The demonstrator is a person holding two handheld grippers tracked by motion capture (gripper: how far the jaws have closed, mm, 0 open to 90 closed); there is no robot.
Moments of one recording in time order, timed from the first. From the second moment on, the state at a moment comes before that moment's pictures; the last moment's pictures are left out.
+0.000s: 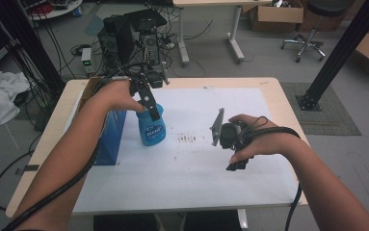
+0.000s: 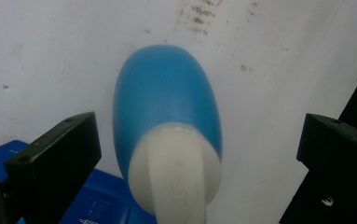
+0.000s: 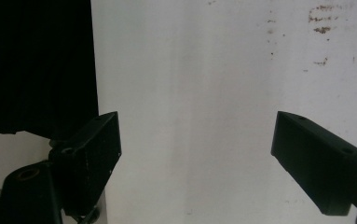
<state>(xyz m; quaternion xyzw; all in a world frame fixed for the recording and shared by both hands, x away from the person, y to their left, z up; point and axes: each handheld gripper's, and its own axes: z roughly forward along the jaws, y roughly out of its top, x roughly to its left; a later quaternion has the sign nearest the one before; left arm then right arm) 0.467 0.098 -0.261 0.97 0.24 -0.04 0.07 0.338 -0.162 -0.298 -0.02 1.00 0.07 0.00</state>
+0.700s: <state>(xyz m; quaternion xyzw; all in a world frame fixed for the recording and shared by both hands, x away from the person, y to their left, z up) 0.471 0.097 -0.286 0.97 0.24 -0.05 0.05 0.338 -0.158 -0.303 -0.02 1.00 0.07 0.00</state>
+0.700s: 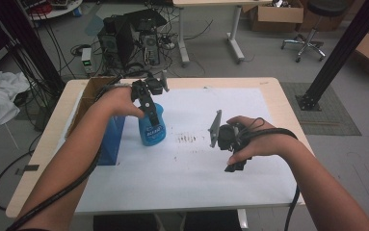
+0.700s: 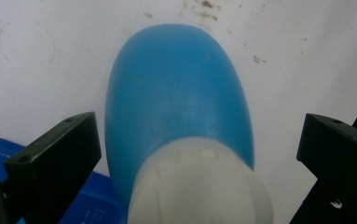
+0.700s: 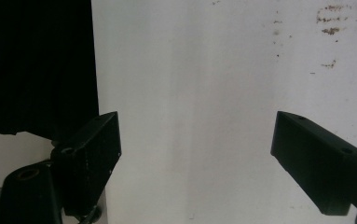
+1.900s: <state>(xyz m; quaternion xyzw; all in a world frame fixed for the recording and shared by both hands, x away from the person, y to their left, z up) 0.472 0.090 -0.293 0.97 0.24 -0.03 0.03 0.342 -0.155 -0.307 -0.02 1.00 0.07 0.00</state>
